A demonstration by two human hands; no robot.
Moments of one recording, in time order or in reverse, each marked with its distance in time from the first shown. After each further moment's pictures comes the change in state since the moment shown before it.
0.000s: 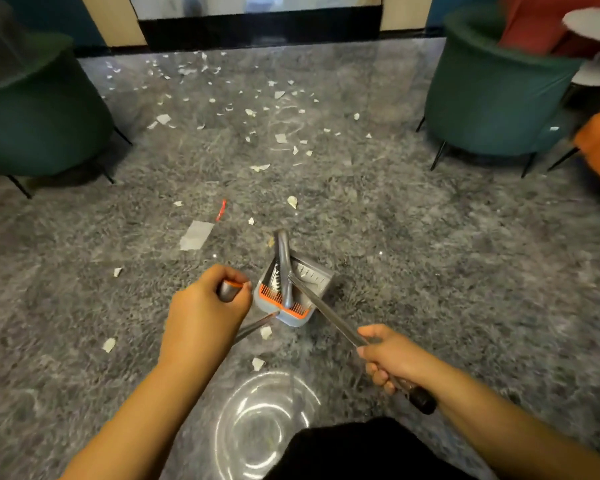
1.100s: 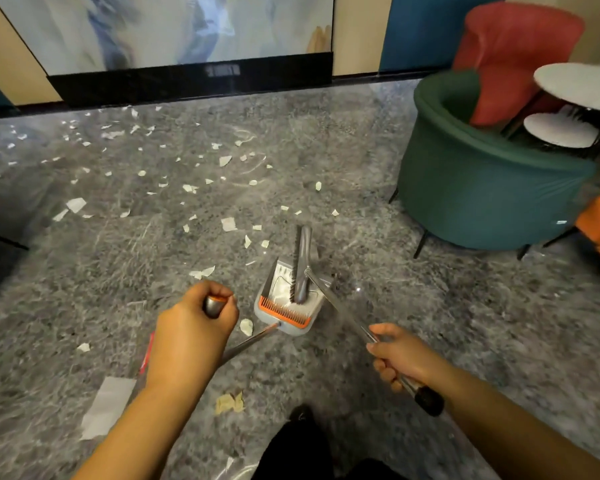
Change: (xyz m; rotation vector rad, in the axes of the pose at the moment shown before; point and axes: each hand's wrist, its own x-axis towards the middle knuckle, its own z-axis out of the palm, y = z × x) left_hand 0.623 0.180 0.284 -0.043 -0.066 -0.003; right_hand 0.365 -0.466 -0.358 0.194 0.202 -0.041
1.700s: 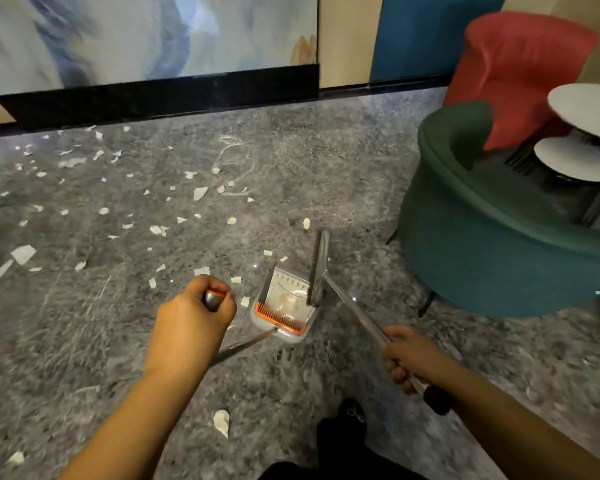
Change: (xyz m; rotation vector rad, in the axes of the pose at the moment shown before) left_hand 0.329 0.110 0.153 0.083 -0.052 0.009; right_hand 0.241 -0.237 -0.131 0.035 0.128 0.017
